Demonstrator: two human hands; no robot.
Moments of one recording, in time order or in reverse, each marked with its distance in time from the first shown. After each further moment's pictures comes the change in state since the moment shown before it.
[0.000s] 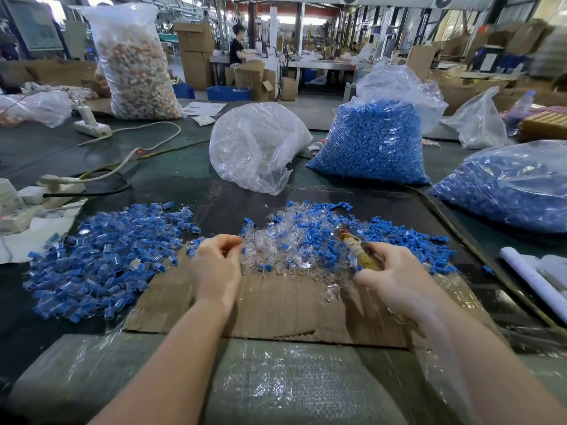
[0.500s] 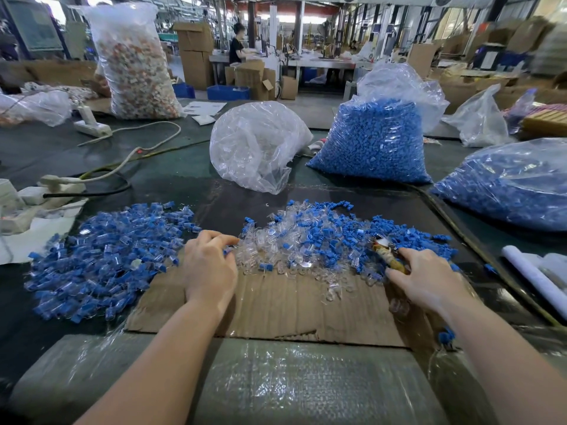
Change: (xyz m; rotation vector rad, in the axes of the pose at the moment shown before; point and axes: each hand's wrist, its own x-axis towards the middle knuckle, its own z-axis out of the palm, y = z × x) left_hand 0.008 -0.016 -0.007 0.397 0.016 0.225; right_hand 0.028 0.048 -0.014 -0.528 0.032 0.253
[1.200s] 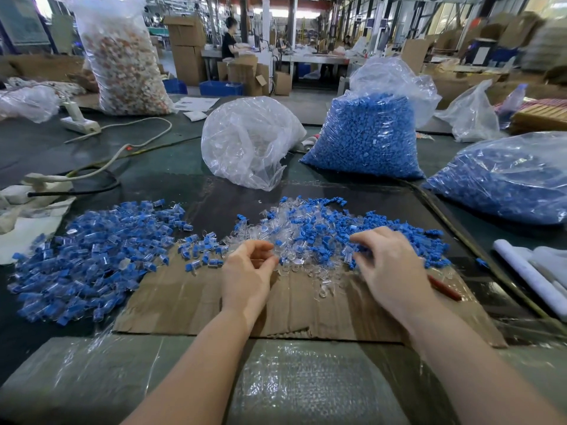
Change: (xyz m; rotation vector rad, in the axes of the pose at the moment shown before) left_hand -0.029 0.041 0.022 -0.612 -0.212 -0.182; right_hand -0.025 -0.033 0.010 0.208 0.404 -0.437
